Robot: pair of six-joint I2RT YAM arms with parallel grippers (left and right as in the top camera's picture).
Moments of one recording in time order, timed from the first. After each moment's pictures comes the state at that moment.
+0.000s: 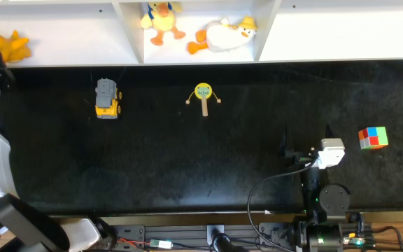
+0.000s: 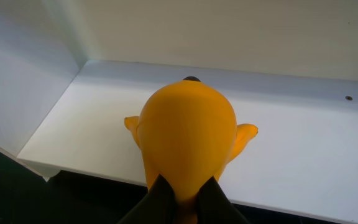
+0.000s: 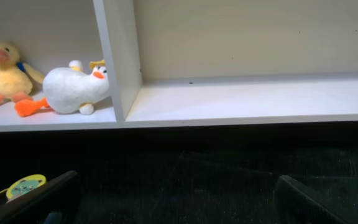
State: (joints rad) left arm 0.62 1.50 1.05 0.05 0.39 0.21; right arm 0.00 0.01 0.02 -0.02 -0.03 0.07
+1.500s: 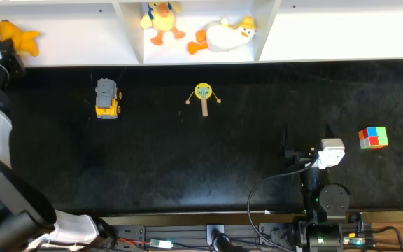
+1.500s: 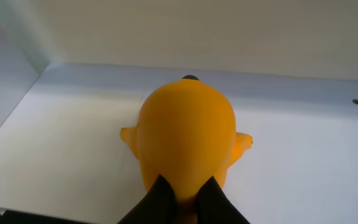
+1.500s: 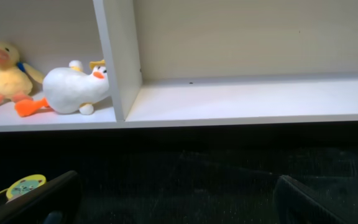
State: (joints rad) left arm 0.55 1.69 1.17 0.08 0.38 0.21; right arm 0.00 0.01 0.02 -0.02 -0.03 0.07
